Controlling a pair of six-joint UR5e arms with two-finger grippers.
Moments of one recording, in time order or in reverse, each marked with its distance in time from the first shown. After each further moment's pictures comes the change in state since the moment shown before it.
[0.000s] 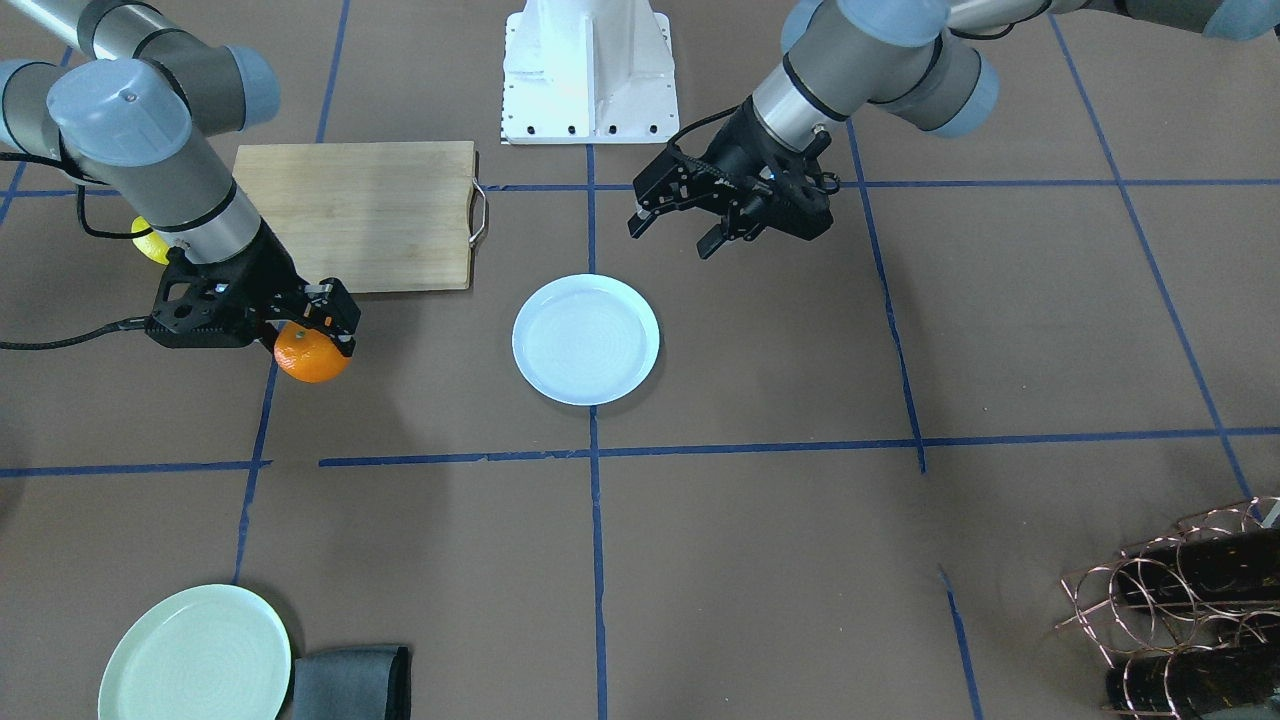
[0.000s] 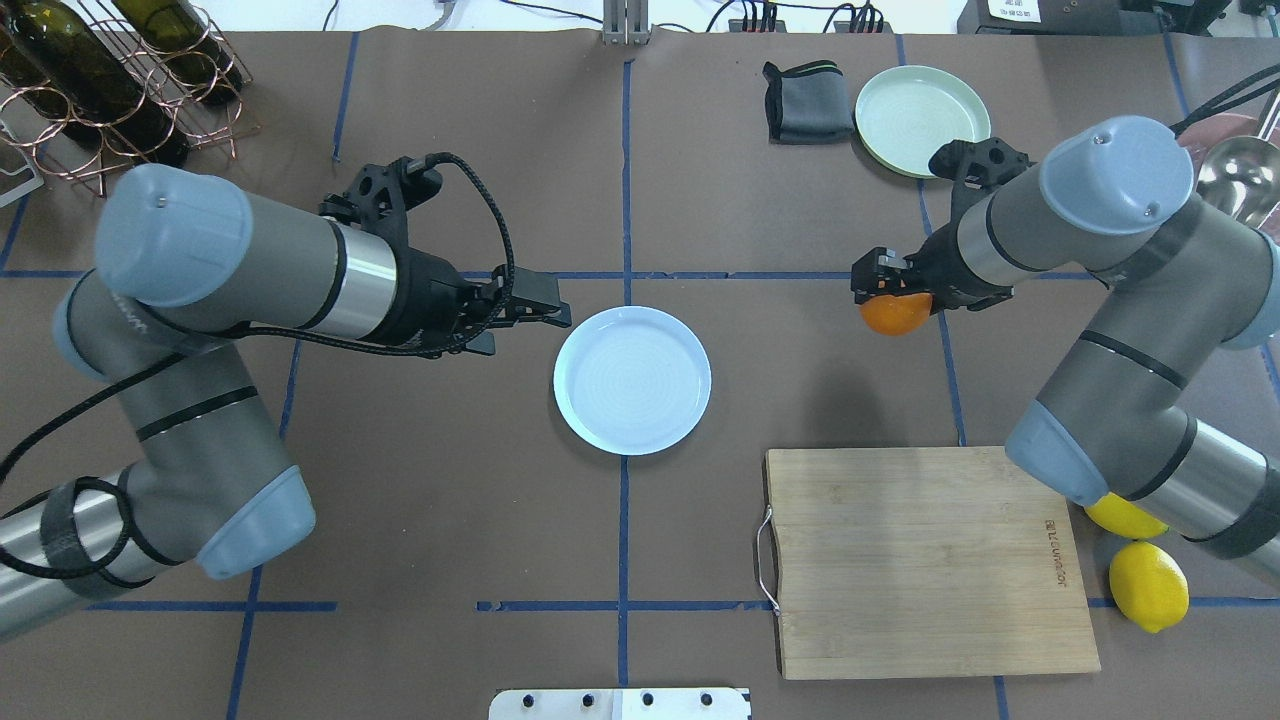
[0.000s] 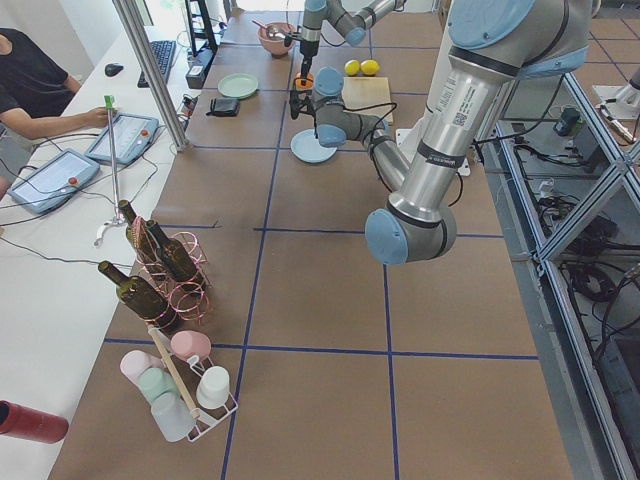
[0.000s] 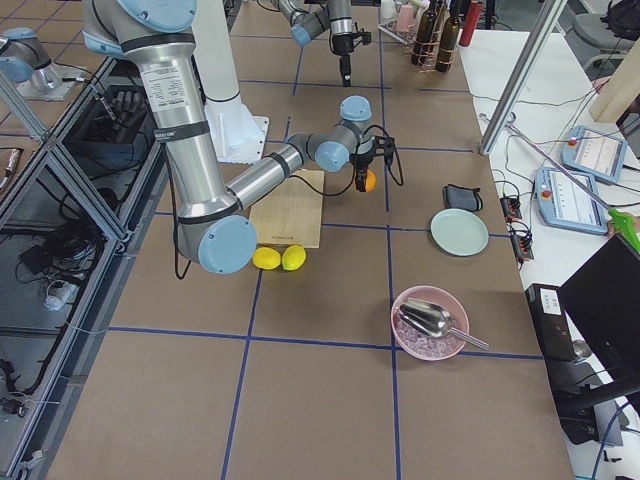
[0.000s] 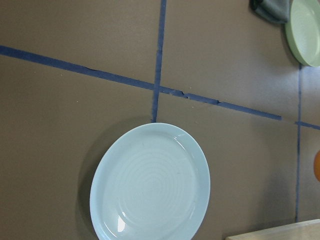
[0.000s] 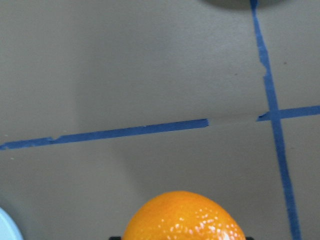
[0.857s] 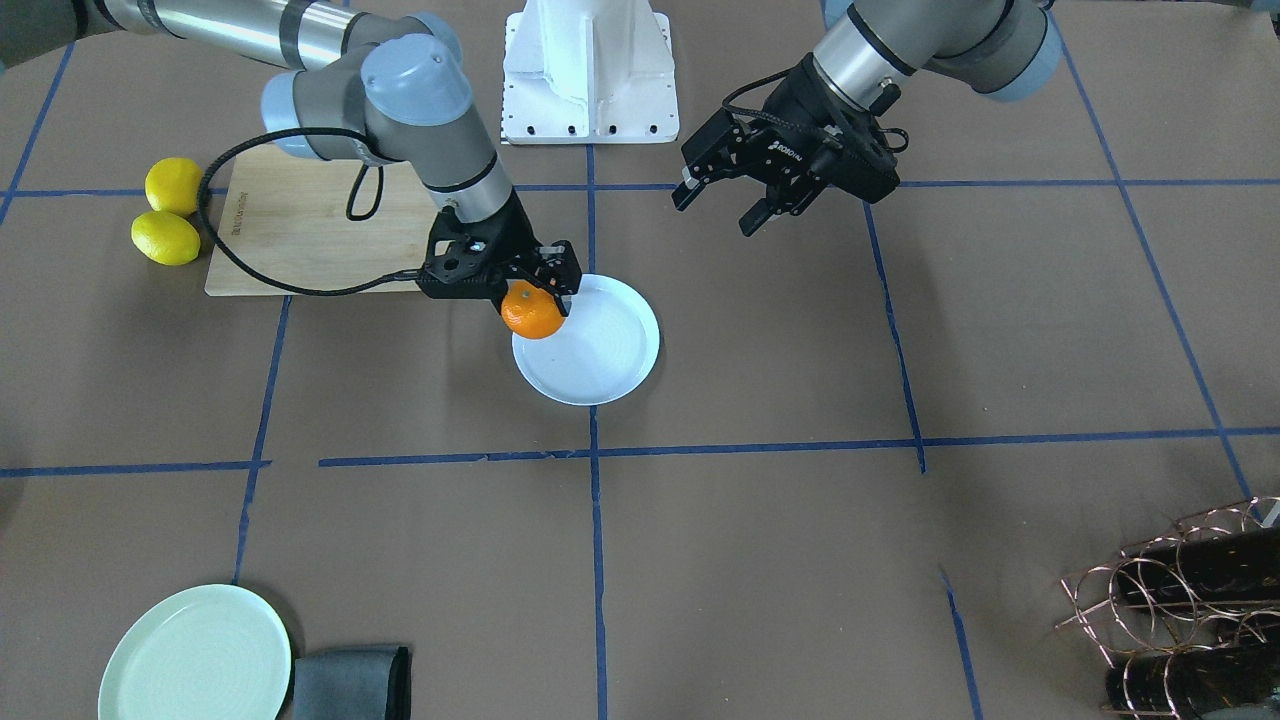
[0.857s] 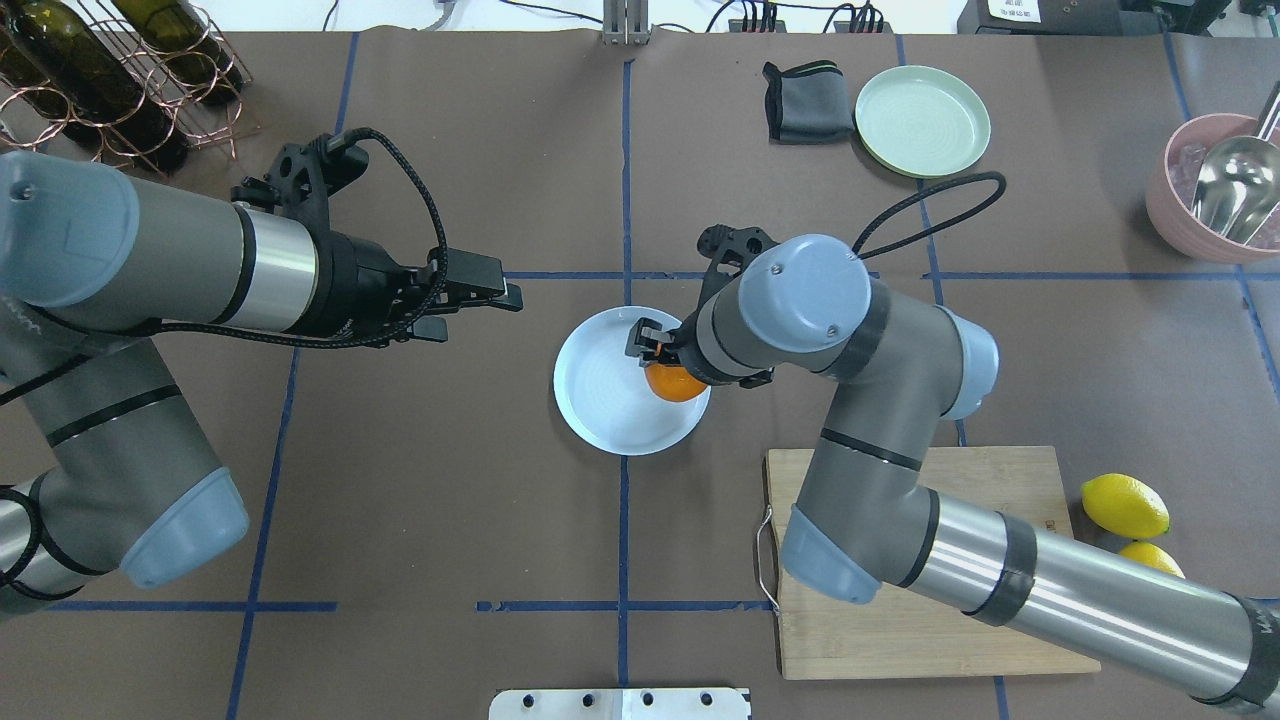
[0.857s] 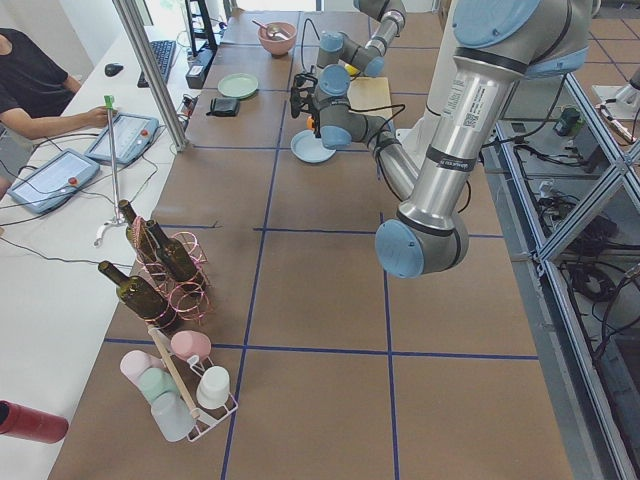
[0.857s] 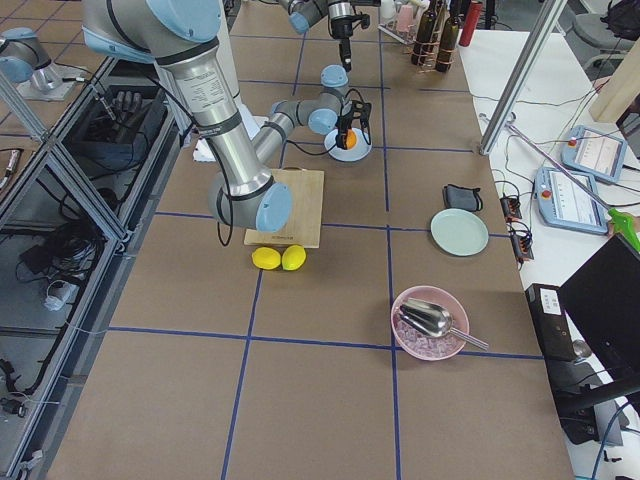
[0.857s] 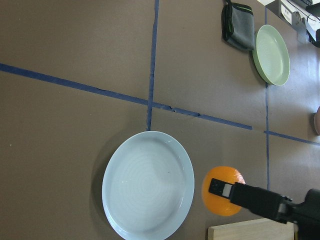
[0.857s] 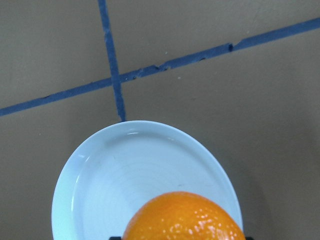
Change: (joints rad) left arm -0.030 0.061 -0.069 -0.001 0.005 -0.002; right arm -0.277 0.296 -0.186 0.005 -0.210 0.262
